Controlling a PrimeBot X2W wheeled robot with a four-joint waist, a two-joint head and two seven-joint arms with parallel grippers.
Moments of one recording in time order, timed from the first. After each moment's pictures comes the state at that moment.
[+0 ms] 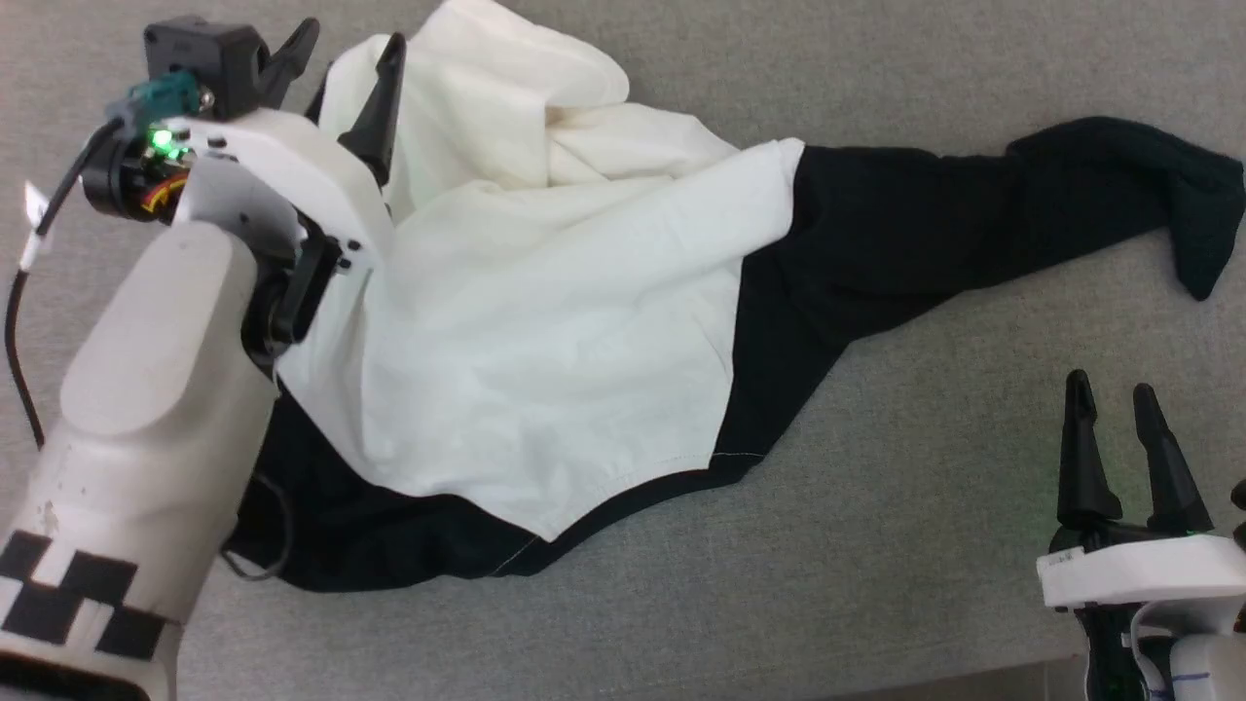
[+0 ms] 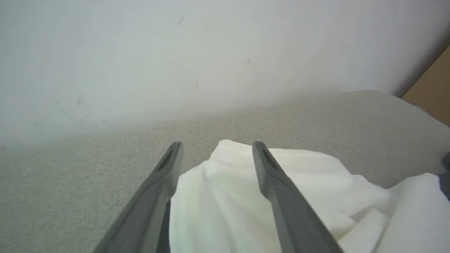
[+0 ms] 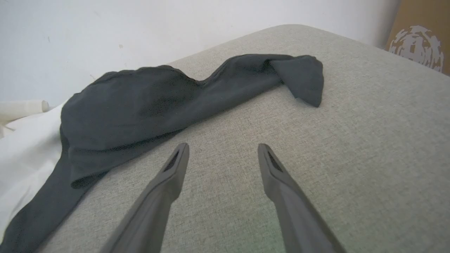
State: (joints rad) left arm -0.92 0.41 -0.52 0.55 -0.63 0.00 -0.01; right arm -0.06 -0.05 -0.16 0.14 0.40 0.13 -0.26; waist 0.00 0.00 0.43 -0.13
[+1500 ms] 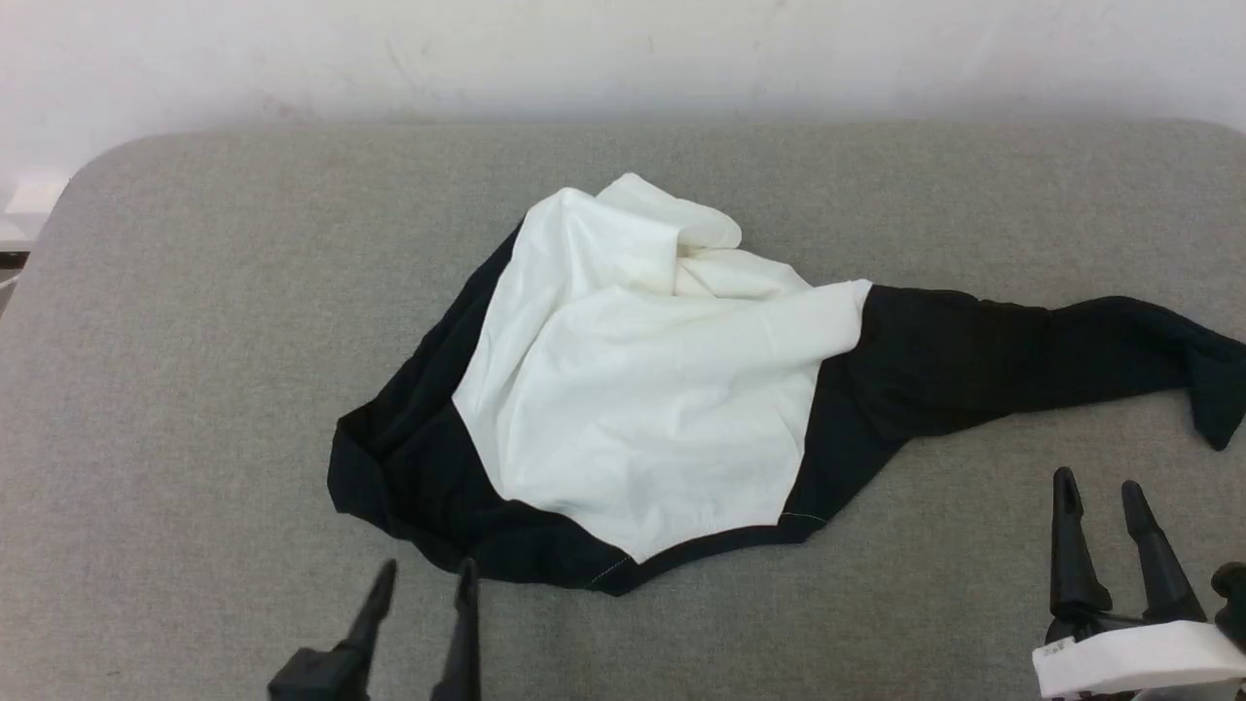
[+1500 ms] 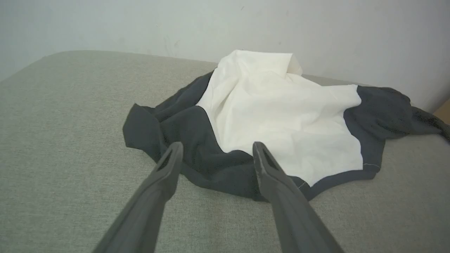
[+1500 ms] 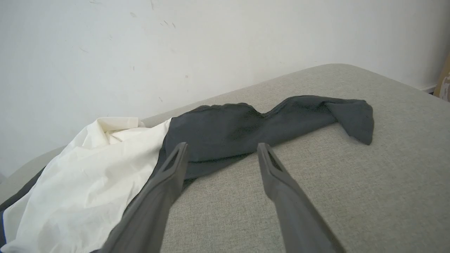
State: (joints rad) left arm 0.24 0.14 -0.20 -0.11 -0.24 0.12 -0.17; right arm 0.08 -0.05 -0.15 0.13 0.36 0.13 -0.26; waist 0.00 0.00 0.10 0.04
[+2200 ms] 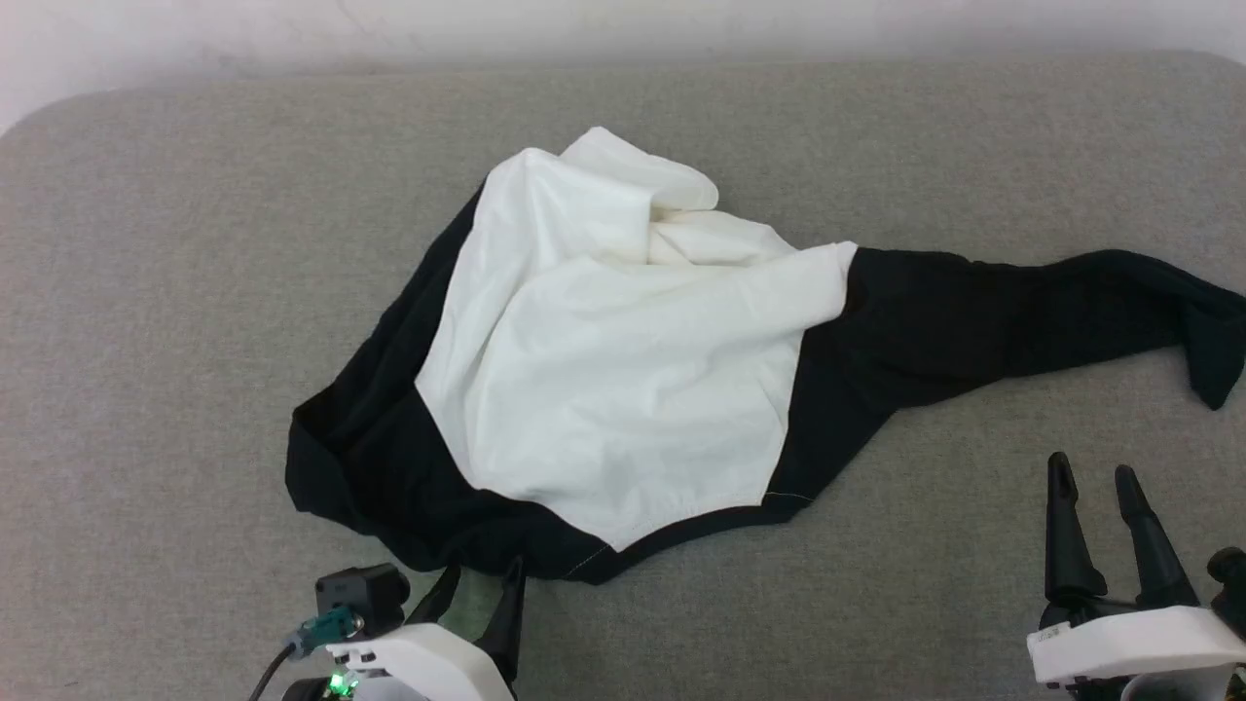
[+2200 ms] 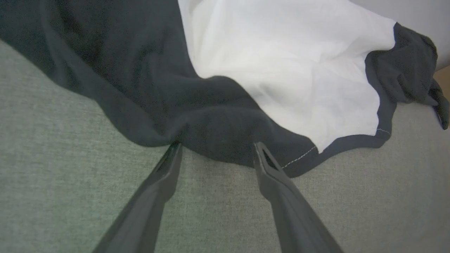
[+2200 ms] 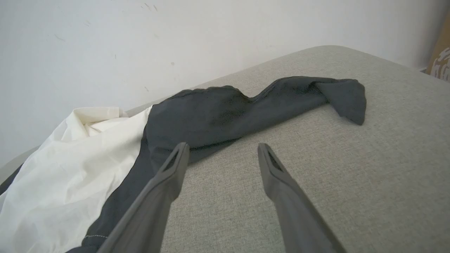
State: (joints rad) left arm 0.08 0.10 -0.21 0.07 -0.46 0.06 0.13; right arm 0.06 -0.05 -0.14 0.14 0.38 0.13 -0.26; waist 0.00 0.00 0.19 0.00
